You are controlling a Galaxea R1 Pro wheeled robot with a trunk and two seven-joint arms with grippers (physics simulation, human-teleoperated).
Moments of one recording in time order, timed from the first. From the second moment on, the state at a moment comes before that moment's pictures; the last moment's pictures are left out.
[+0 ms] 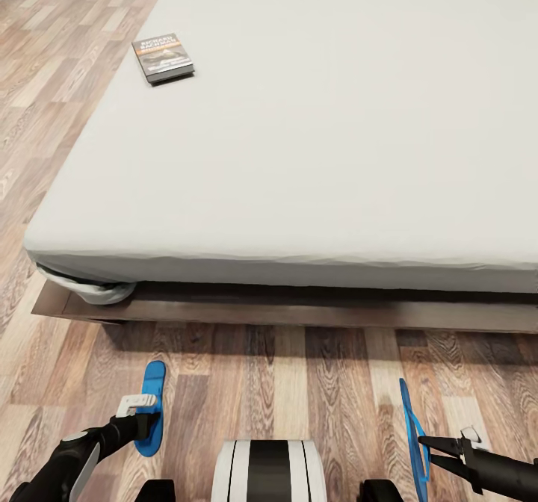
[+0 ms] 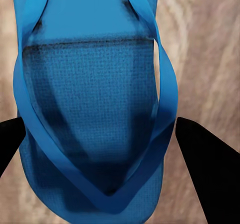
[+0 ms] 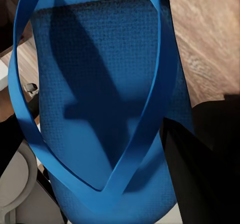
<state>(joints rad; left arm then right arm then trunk) -0.42 0.18 0.25 -0.63 -0.06 0.23 -0.47 -0.49 -0.60 0.41 -0.29 -0.75 0.66 1.36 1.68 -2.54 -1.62</state>
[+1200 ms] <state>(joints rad) -0.42 0.18 0.25 -0.63 -0.07 0.23 -0.47 -0.49 -0.60 0.41 -0.29 -0.75 0.66 1.36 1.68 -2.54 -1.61</state>
